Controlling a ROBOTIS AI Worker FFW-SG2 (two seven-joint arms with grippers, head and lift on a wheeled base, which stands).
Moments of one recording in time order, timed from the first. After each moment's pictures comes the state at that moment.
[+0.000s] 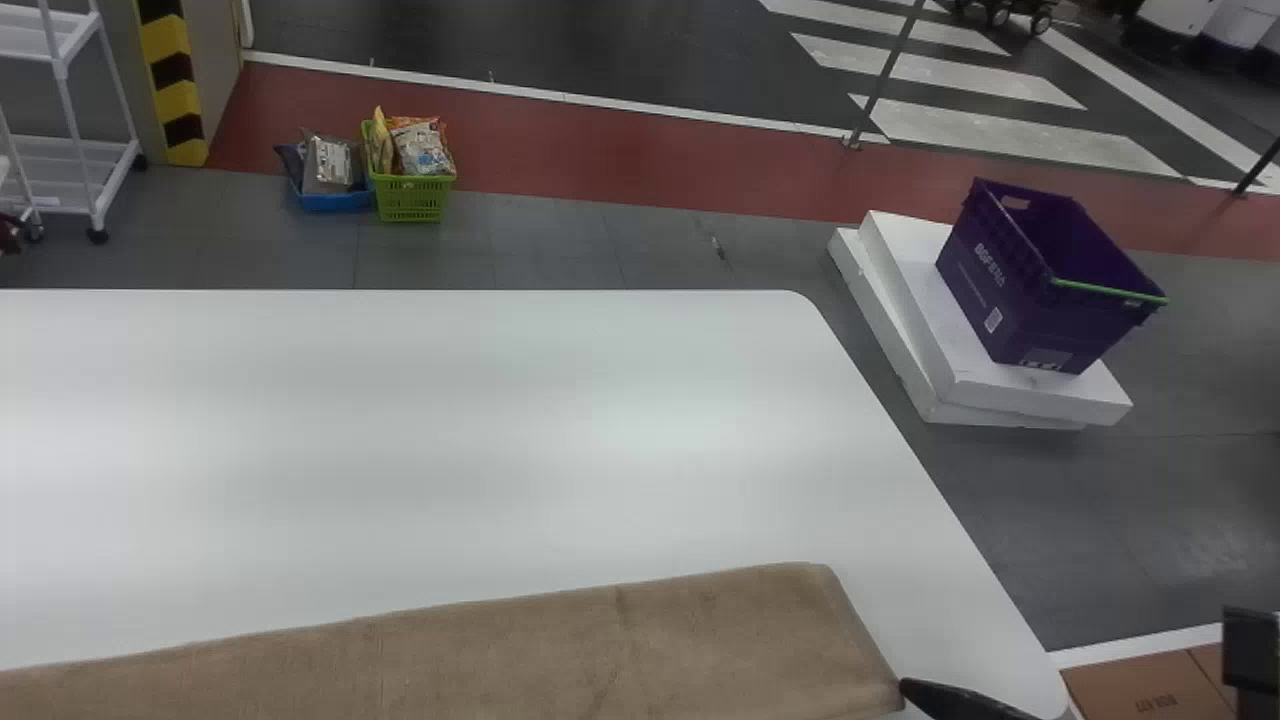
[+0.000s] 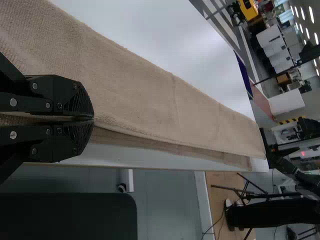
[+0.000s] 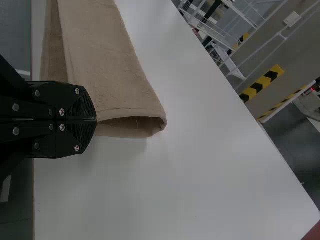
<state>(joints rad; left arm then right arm) 0.51 0.00 0.59 -1.86 -0.29 -0.55 -1.56 0.42 -0.07 -0.82 -2.12 0.06 1.11 1.36</state>
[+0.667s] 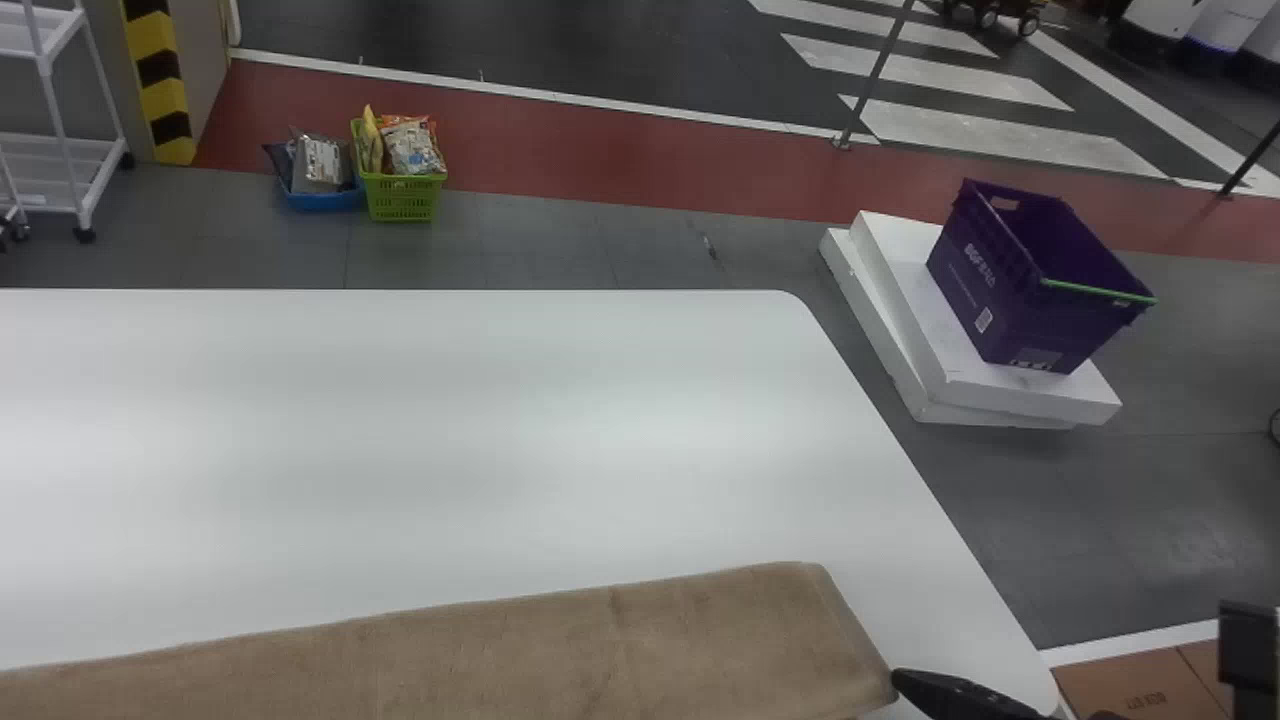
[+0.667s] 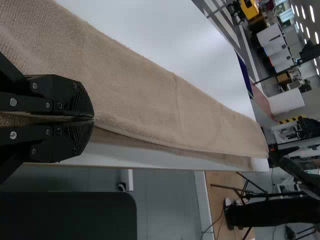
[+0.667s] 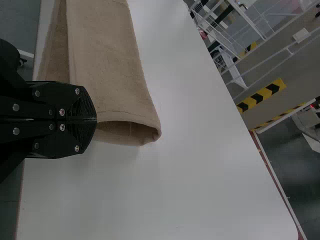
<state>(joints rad) 0.51 0.00 0.58 -1.85 -0.29 -0.55 -1.56 0.45 -0.05 -0.82 -2.17 0.05 1.03 1.36</state>
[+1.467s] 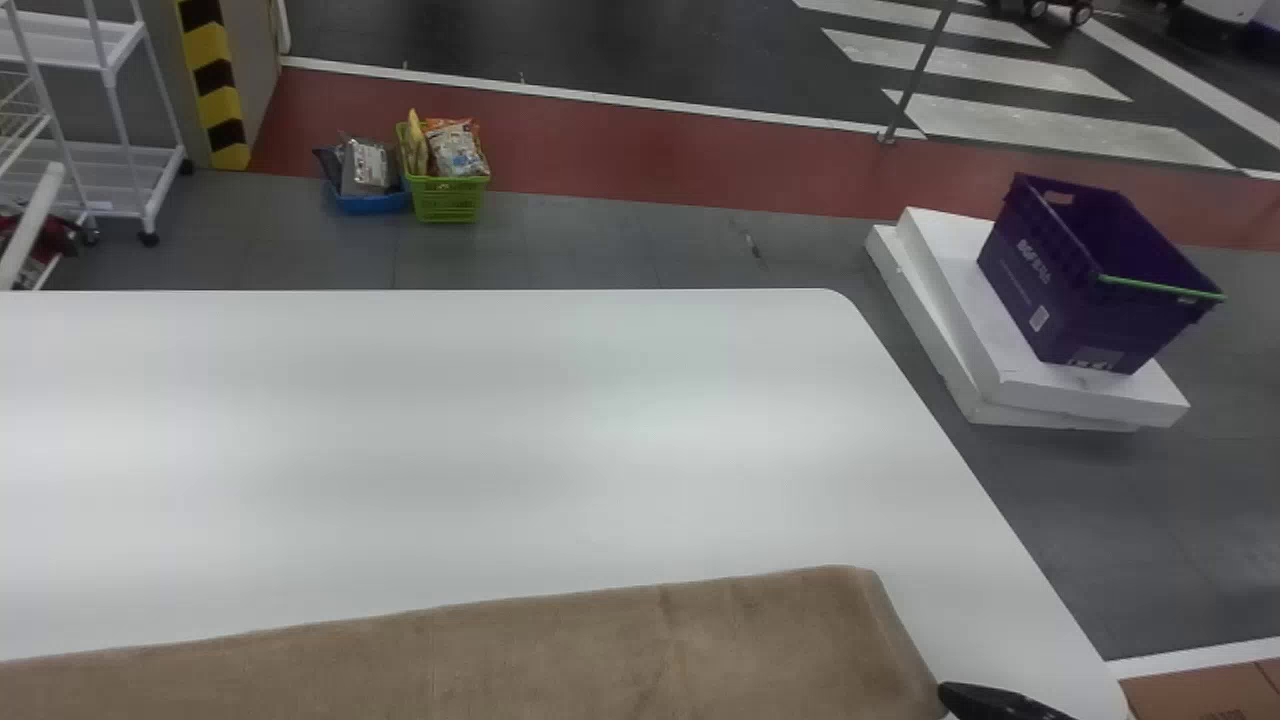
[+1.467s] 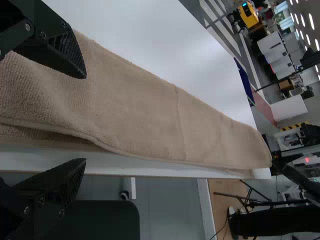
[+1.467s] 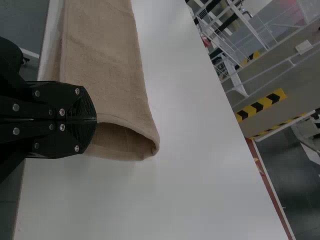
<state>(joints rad) 0.51 0.00 0.63 -1.89 -0.26 -0.54 -1.56 0.49 -0.02 -0.80 -2.22 0.06 0.98 1.36</state>
